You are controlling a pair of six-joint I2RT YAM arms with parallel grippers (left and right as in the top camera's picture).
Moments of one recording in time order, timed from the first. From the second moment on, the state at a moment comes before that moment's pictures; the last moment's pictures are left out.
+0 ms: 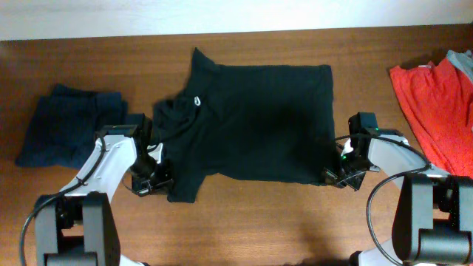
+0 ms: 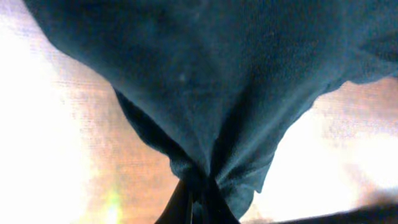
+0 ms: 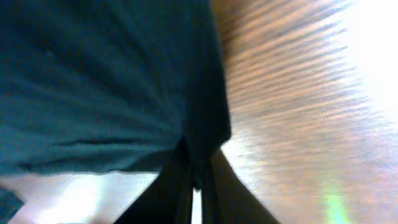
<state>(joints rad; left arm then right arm) -0.02 1.69 1.02 -1.10 0.25 -0.21 -0.10 1.71 0.89 -0.84 -0.26 0.49</state>
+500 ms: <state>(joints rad) -0.02 1.69 1.02 -1.24 0.27 -0.21 -0.20 1.71 1.01 -1.08 0.06 0.50</state>
